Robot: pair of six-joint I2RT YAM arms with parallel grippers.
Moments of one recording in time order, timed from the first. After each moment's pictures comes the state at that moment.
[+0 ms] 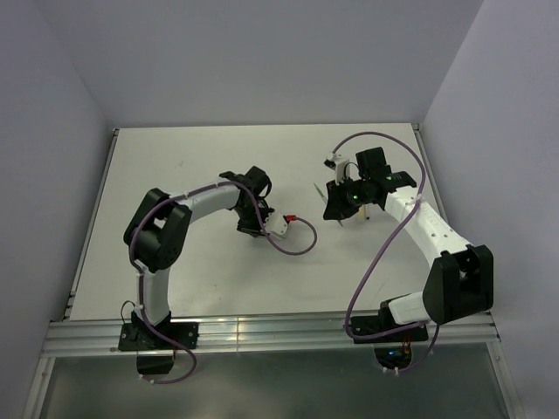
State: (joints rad) left arm -0.64 1.99 1.39 -0.81 0.38 1.33; right arm 0.23 1.38 1.09 -0.73 -0.57 -0.19
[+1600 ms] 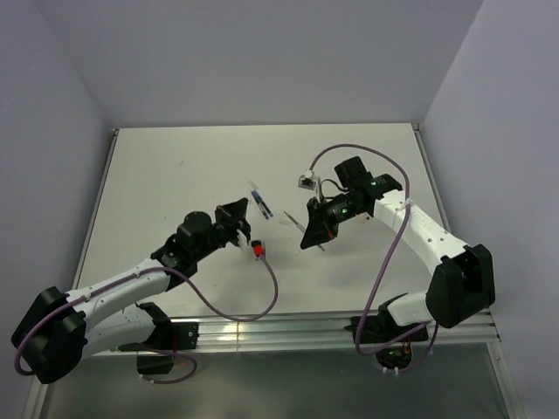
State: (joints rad) left arm -0.73 1.06 0.50 0.36 0.09 1.37; right arm 0.40 1.37 1.10 -0.90 -1.01 -0.27
